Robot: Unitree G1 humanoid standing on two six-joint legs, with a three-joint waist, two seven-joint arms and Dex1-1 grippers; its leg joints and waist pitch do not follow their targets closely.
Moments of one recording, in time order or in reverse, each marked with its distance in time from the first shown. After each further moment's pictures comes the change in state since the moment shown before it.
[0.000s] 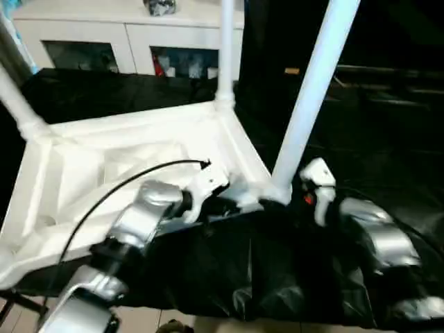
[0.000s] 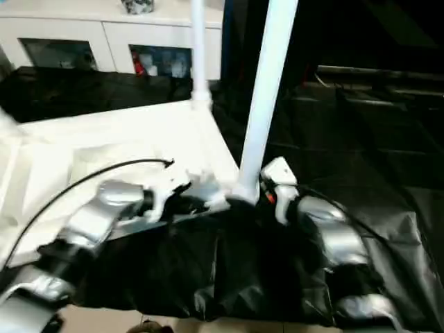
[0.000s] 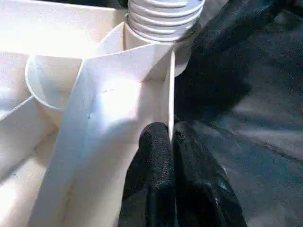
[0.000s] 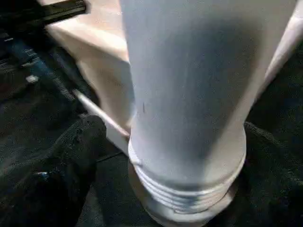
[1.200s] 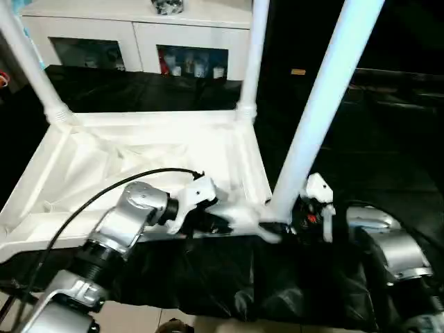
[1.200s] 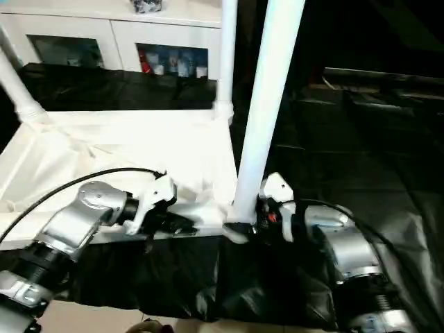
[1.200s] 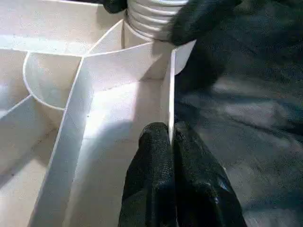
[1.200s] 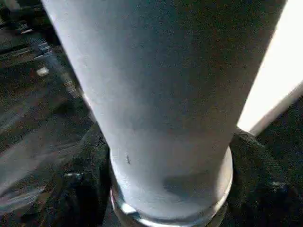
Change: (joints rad) left arm 0.008 0.020 -0.005 0.007 0.010 -0.027 -0.018; right arm 0.003 0.058 0.005 -0.003 -0.026 0.011 -0.085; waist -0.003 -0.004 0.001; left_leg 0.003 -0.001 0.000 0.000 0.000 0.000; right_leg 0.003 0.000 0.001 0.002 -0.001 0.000
